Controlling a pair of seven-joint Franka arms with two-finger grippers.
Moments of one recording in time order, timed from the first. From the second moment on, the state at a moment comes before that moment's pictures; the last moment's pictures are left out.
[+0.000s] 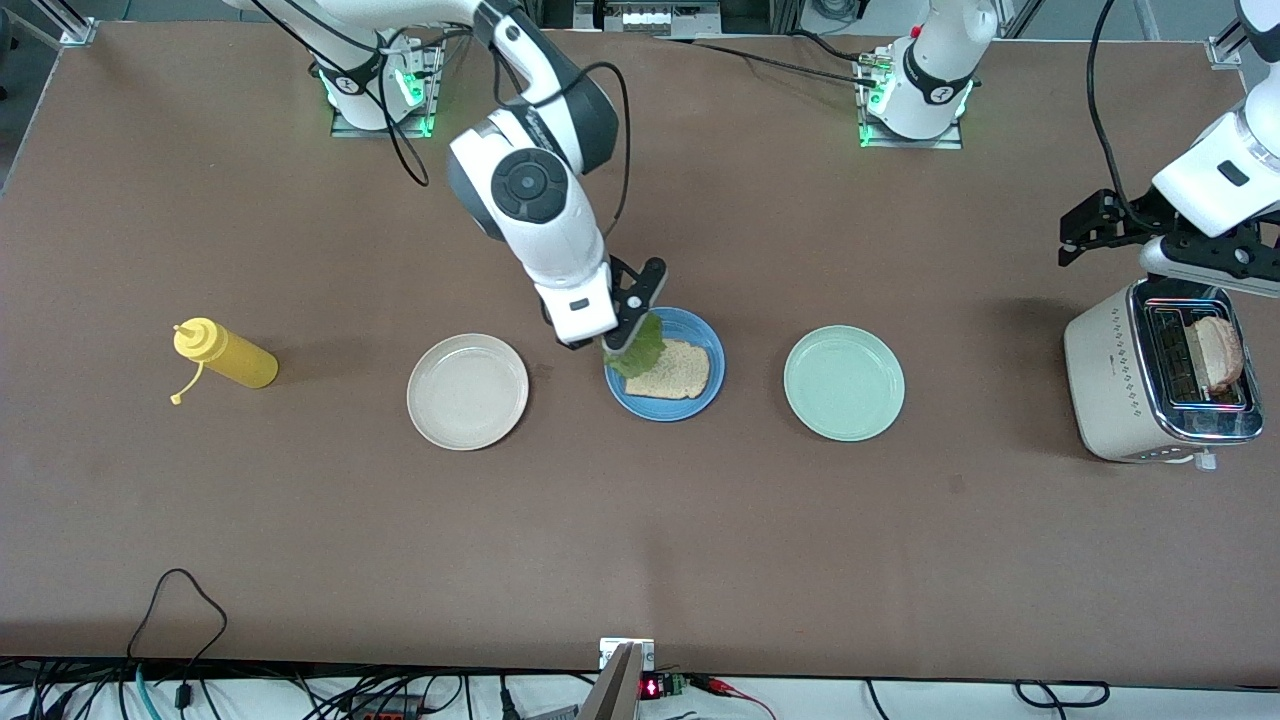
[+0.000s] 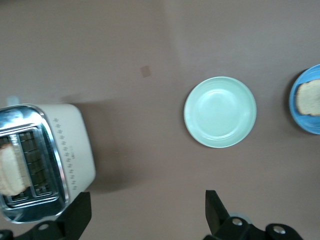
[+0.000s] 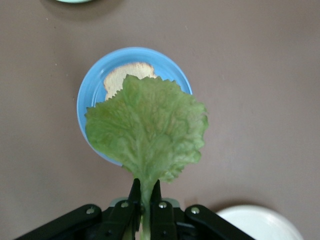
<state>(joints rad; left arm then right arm) 0.04 -0.03 -0.07 -1.71 0.03 1.70 0.18 0.69 0.59 0.01 -1.43 0.08 2.11 -0.48</state>
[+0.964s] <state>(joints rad) 0.04 -0.03 -0.07 -1.71 0.04 1.70 0.18 0.75 0.82 0.04 -1.39 0.09 2.38 -0.82</state>
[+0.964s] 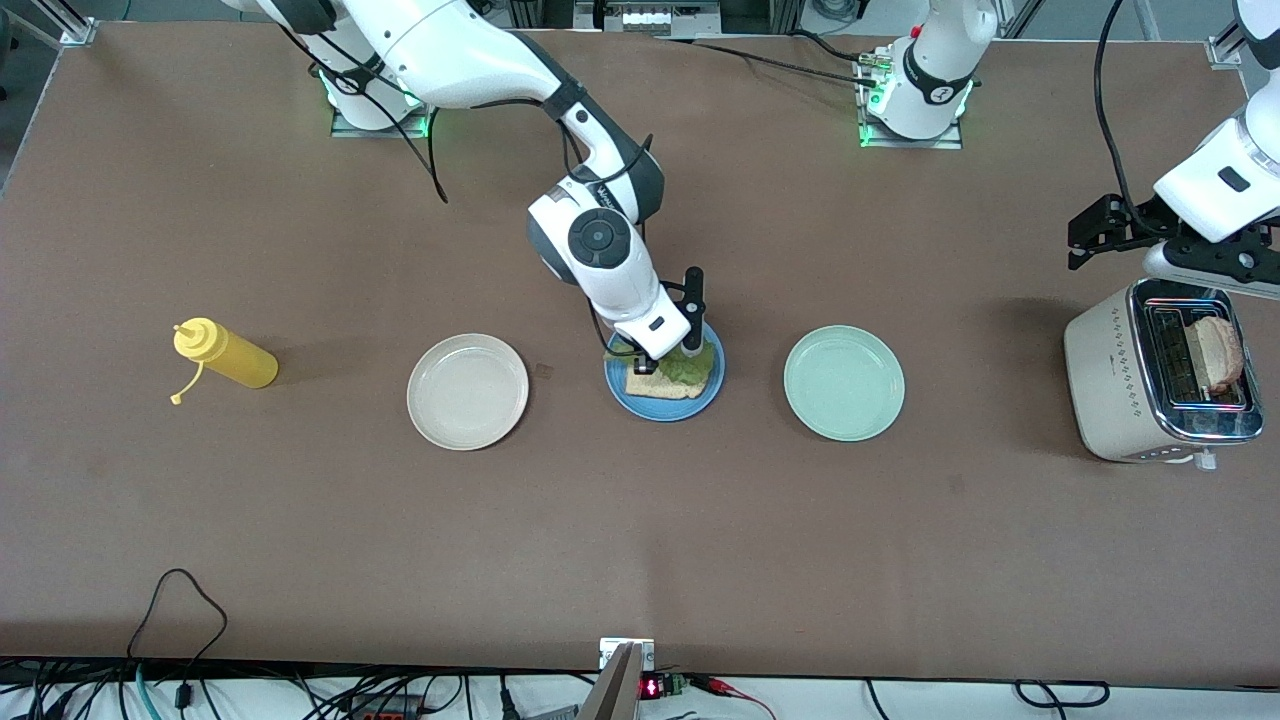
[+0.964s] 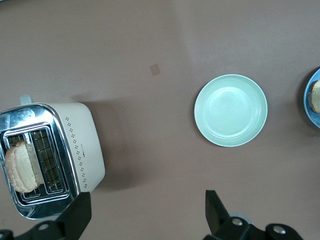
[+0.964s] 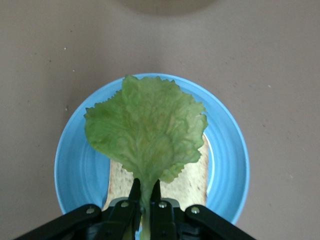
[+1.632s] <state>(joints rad) 0.04 -0.03 -0.07 -1.71 0.04 1.70 0.18 0.75 0.87 0.04 -1.33 0.10 2.39 -0.82</state>
